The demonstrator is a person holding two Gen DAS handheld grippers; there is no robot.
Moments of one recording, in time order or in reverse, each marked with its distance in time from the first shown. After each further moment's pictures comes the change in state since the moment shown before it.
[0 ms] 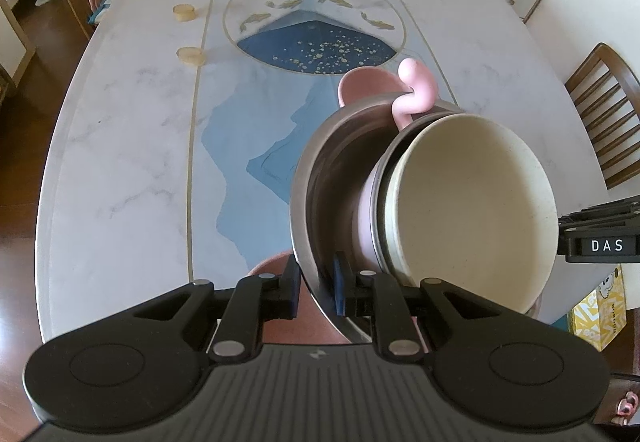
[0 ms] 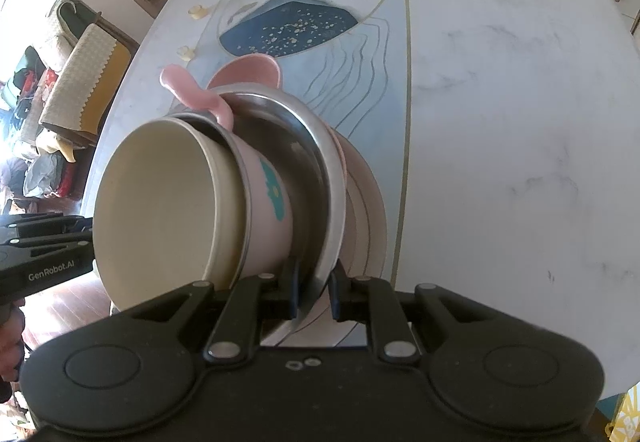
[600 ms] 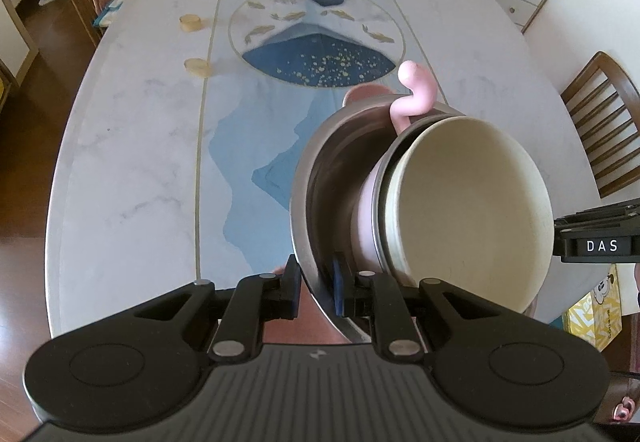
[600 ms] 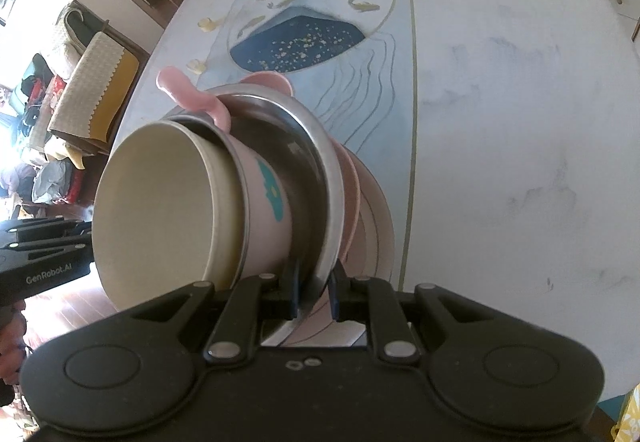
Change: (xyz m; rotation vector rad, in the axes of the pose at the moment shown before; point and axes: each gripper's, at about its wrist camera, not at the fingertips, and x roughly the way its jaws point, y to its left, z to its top) left arm -0.016 0.004 0.005 -0.014 -0.003 -0.003; right arm -0.010 0.000 0.002 -0.003 -0.011 0.025
